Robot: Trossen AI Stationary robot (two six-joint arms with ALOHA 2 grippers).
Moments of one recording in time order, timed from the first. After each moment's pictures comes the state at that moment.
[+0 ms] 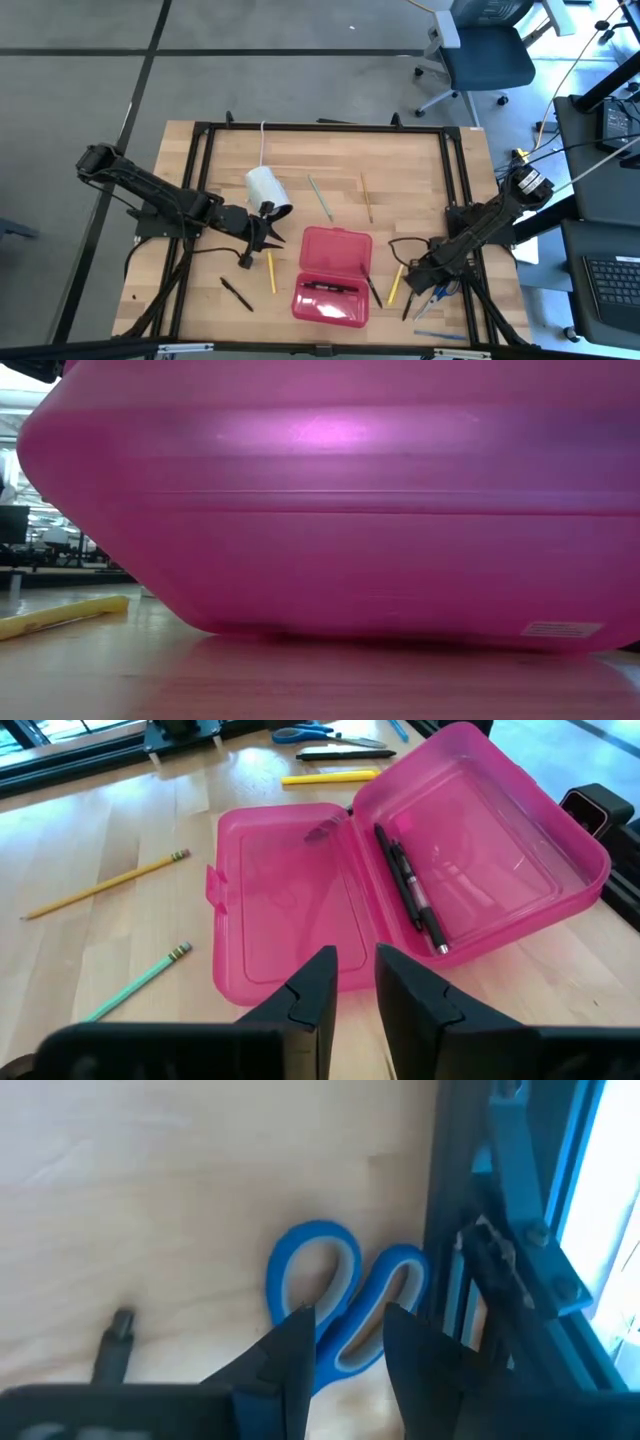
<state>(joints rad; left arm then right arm) -0.33 1.09 0.58 -0.01 -0.10 0.07 0.73 1.57 0.83 -1.08 -0.33 2.33</state>
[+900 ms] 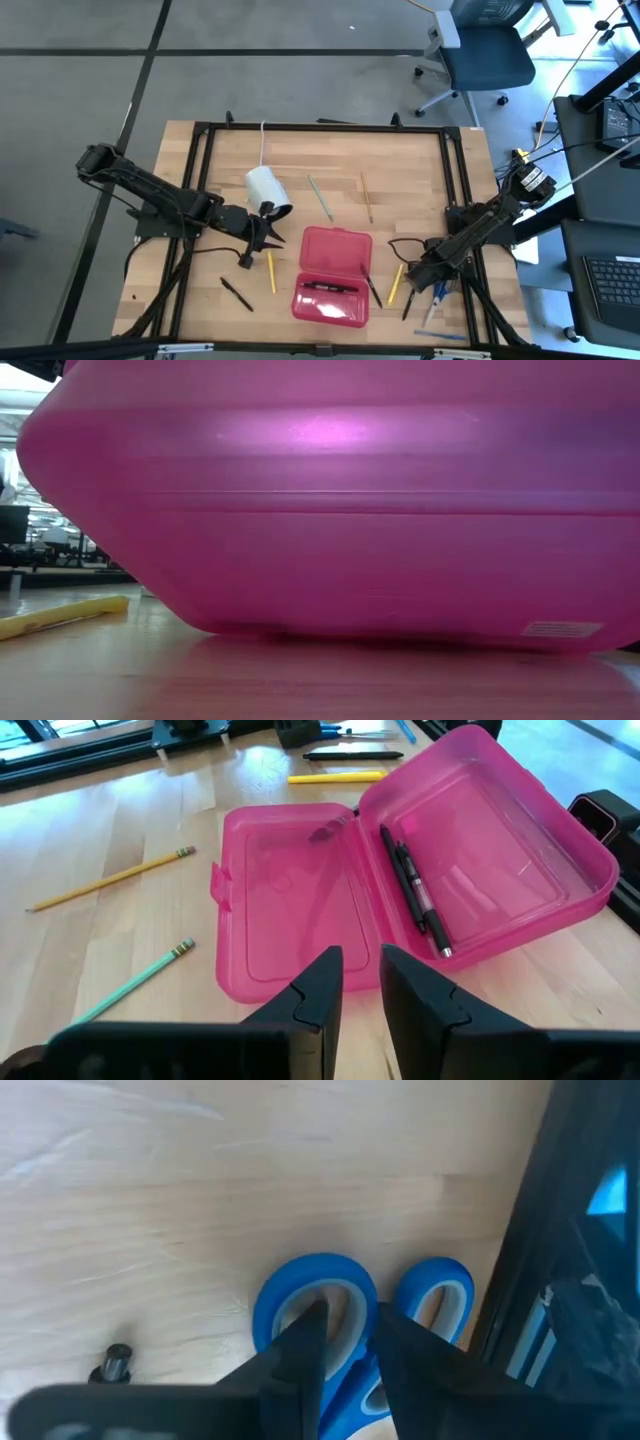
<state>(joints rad) -0.33 1.09 0.58 -0.01 -0.10 0.04 0.73 1.56 0.67 -0.81 -0.30 2.25</state>
